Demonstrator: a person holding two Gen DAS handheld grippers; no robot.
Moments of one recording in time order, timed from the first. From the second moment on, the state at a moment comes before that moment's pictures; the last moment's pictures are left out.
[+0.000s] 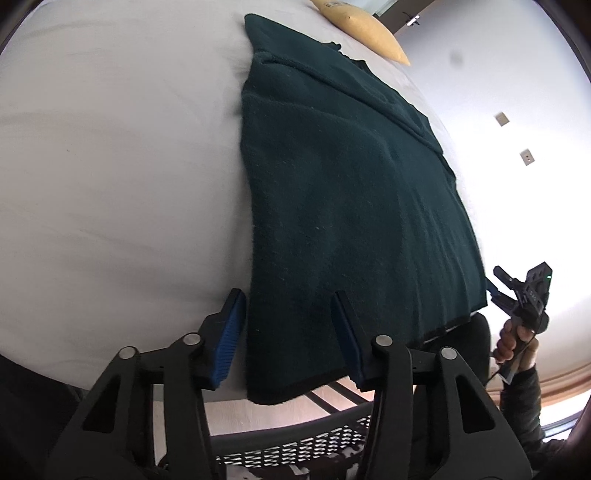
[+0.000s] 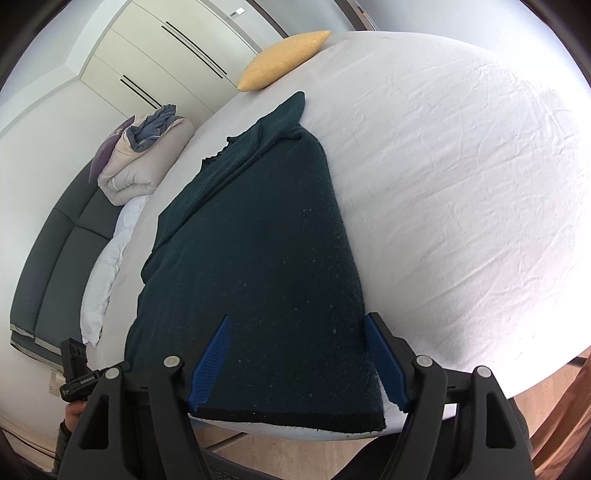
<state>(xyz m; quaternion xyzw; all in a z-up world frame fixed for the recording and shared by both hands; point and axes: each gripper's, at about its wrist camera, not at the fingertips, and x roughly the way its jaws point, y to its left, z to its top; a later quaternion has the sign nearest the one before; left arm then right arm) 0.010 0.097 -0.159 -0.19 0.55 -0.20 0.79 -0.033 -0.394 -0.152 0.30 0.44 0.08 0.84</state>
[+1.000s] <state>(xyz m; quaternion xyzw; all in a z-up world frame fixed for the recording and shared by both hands) 0.005 0.091 -0.175 -0.24 0.55 -0.23 0.76 -0.039 -0.424 -0.166 0.33 0.53 0.09 0.78</state>
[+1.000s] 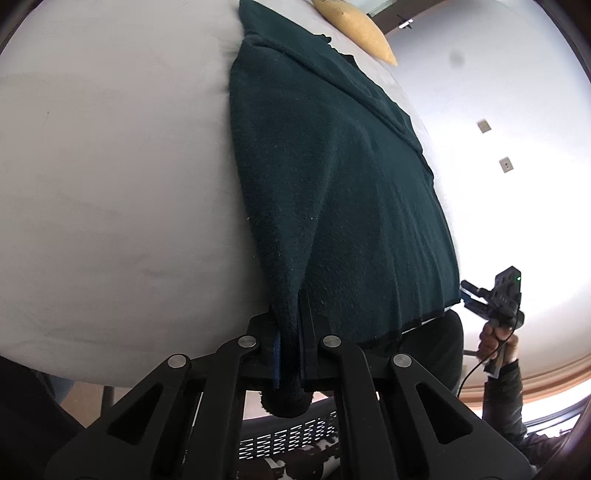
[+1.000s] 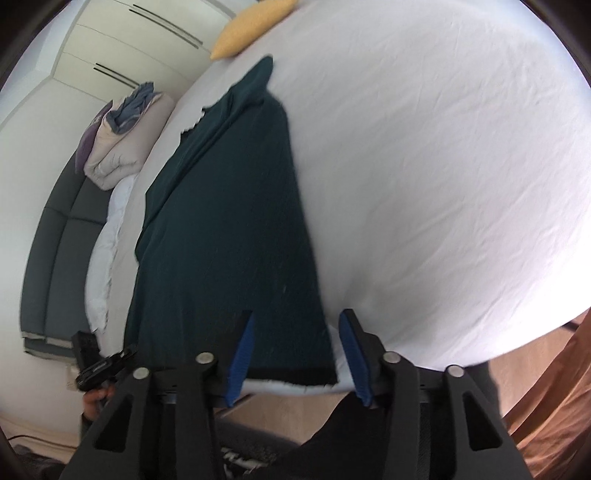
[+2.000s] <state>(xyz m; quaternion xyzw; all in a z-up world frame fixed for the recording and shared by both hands) -0.006 0.115 -0.156 -0.27 0.52 -0.25 0.77 -0.048 -0.417 -0.161 0.37 0.48 0.14 0.78</state>
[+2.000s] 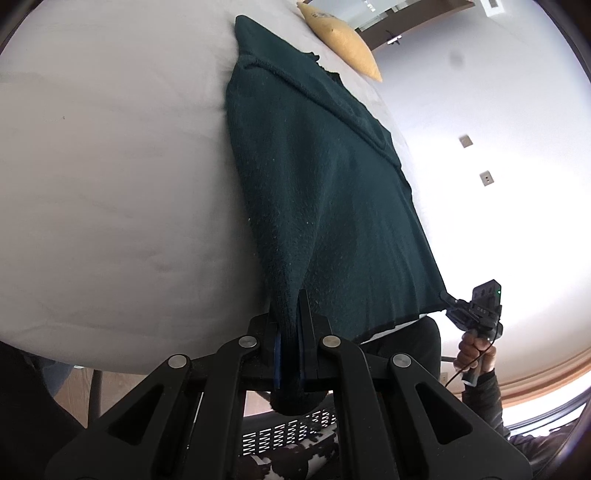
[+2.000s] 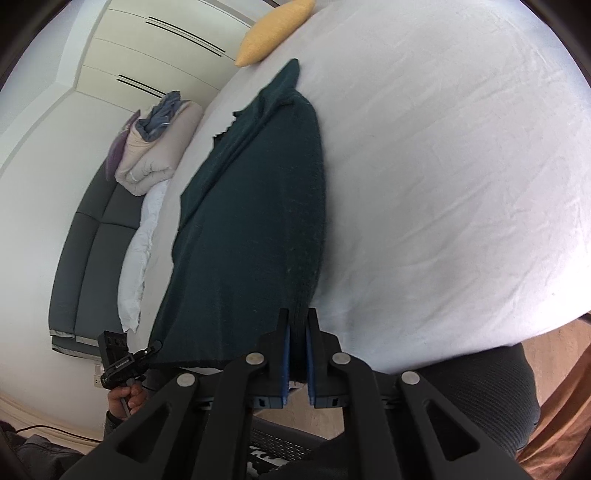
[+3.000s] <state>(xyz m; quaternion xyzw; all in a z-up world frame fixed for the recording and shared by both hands) 0.134 0.144 -0.107 -0.45 0.43 -0.28 0.73 0.110 -0.404 -0.089 0.44 0.38 0.19 0.79</state>
